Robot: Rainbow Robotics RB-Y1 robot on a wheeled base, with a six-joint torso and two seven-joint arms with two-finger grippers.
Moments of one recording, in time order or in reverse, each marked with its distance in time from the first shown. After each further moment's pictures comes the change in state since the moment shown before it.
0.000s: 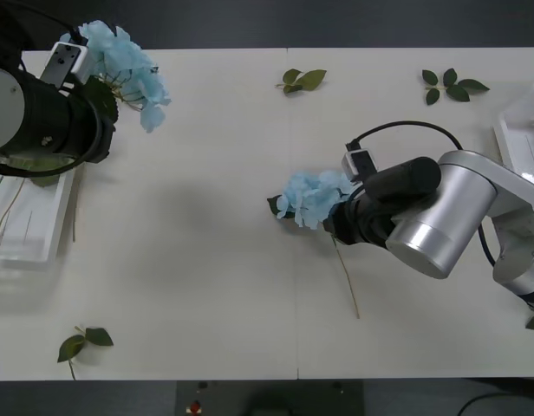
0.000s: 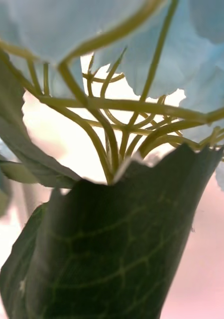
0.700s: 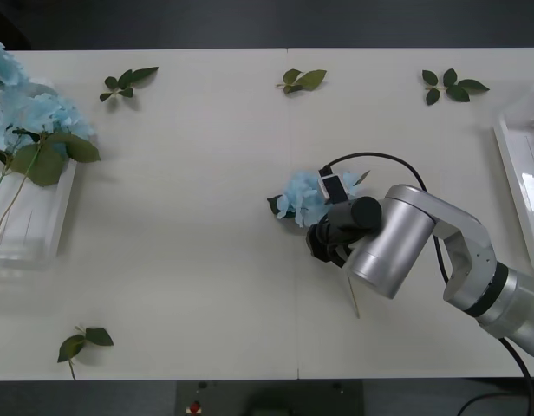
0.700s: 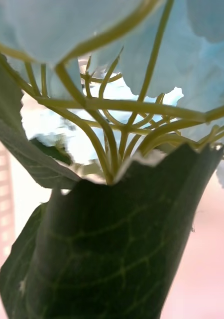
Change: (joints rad) right arm -0.012 0.132 0.128 0.207 0.164 -0.099 0.000; left arm 0.000 0.218 0.360 0.386 0.130 -0.050 -0.335
